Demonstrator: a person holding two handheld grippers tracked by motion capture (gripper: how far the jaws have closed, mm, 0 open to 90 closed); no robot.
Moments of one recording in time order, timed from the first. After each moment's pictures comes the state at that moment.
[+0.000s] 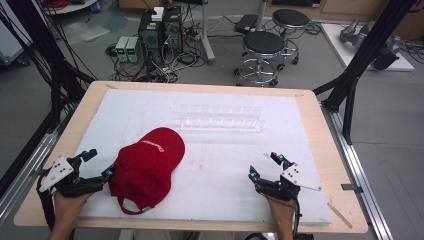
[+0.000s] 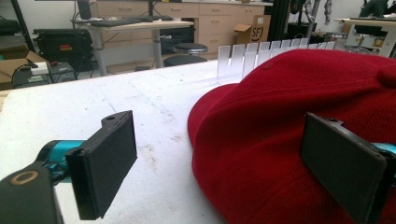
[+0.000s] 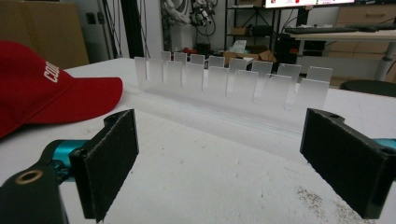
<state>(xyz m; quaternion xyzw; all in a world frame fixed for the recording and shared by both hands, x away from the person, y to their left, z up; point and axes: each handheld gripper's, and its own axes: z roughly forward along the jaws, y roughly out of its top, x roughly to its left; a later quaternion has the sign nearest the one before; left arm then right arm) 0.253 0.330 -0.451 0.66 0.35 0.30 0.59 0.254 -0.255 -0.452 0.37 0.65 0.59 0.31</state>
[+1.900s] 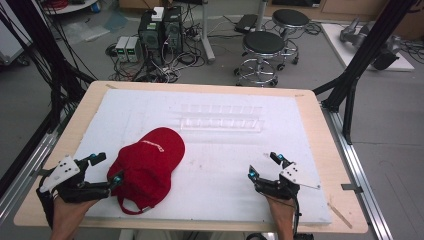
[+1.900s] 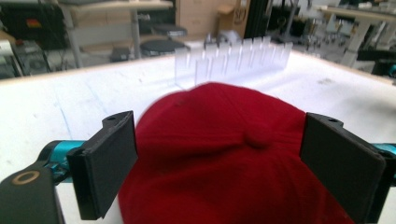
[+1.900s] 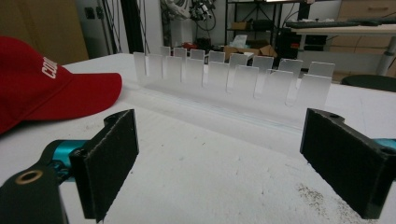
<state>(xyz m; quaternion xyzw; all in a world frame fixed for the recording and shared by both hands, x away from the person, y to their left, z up) 0.224 0.283 -0.398 0.70 0.36 0.24 0.57 0.256 -0.254 -0.451 0.38 0.66 0.58 0.30</state>
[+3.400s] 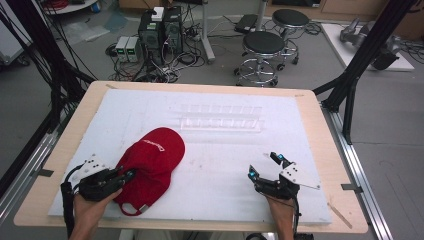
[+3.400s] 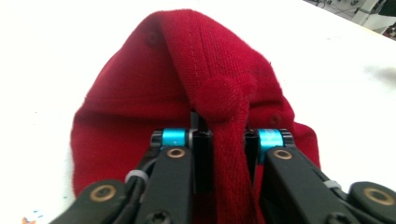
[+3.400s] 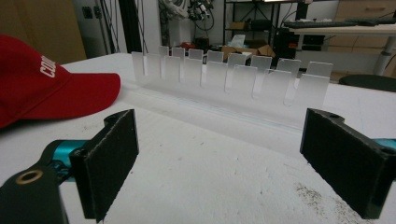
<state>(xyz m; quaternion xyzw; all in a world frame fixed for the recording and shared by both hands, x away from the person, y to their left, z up) 0.238 0.255 -0.413 0.73 0.41 0.18 0.51 0.256 -0.254 -0.451 0.38 0.66 0.58 0.30</state>
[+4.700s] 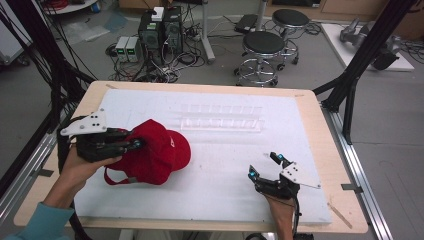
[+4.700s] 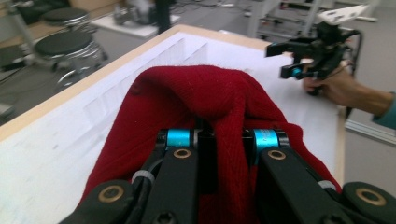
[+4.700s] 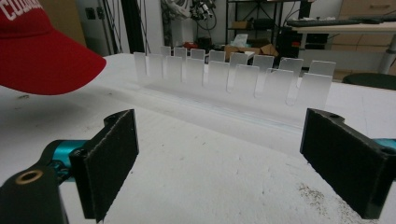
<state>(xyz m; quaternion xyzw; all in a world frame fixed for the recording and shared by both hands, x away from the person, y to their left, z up) 0.292 0.224 -0.292 0.81 0.18 0.12 0.55 0.257 -0.255 -0.451 0.38 0.66 0.58 0.29</state>
